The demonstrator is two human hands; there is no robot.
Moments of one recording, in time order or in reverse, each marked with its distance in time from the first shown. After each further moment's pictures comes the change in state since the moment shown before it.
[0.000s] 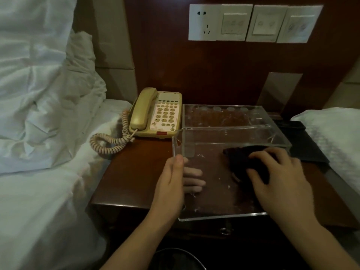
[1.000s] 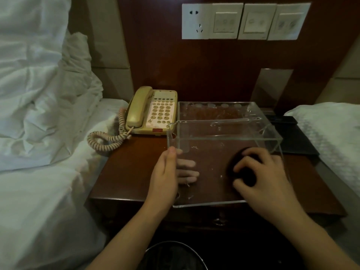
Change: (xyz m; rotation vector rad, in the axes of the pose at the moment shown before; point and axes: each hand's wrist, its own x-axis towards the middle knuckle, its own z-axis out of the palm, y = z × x) left_hand 0.000 0.010 0.003 0.011 0.021 -0.043; right_hand -0.015 -0.004 -0.006 0.195 -0.216 -0.098
